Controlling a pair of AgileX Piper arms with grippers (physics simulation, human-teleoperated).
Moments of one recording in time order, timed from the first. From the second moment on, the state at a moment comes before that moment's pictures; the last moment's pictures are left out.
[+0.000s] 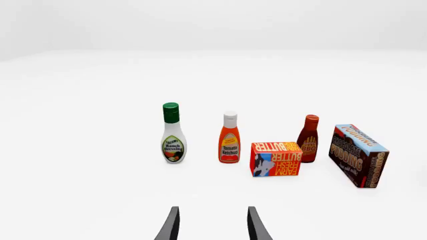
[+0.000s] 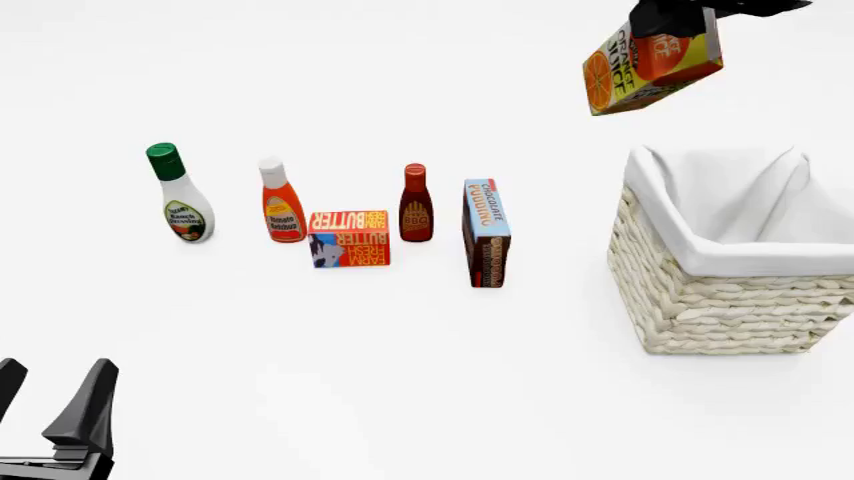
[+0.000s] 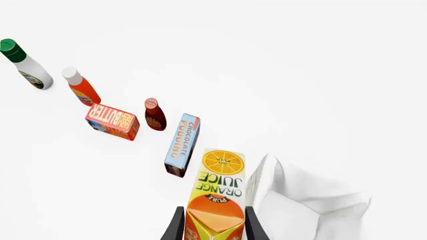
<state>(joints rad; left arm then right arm) 0.00 0.01 -0.01 0.00 0.00 0.25 1.50 -2.02 1.22 -0.13</state>
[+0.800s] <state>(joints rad) 0.00 0.01 -0.01 0.00 0.00 0.02 1.39 -1.91 1.22 -0.15</state>
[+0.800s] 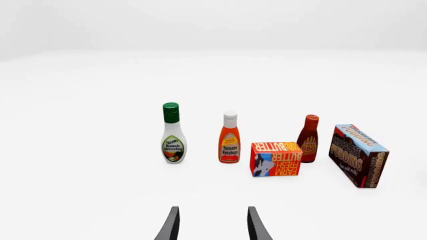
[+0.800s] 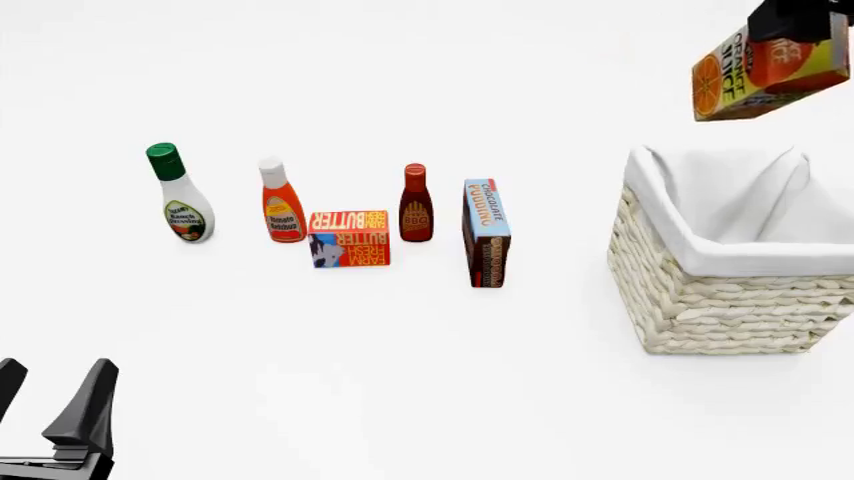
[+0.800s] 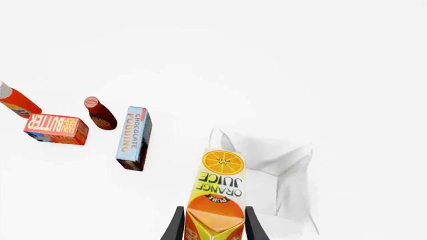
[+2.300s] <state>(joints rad) 0.00 0.01 -0.01 0.00 0.00 -0.18 1.50 -1.85 1.22 -0.05</state>
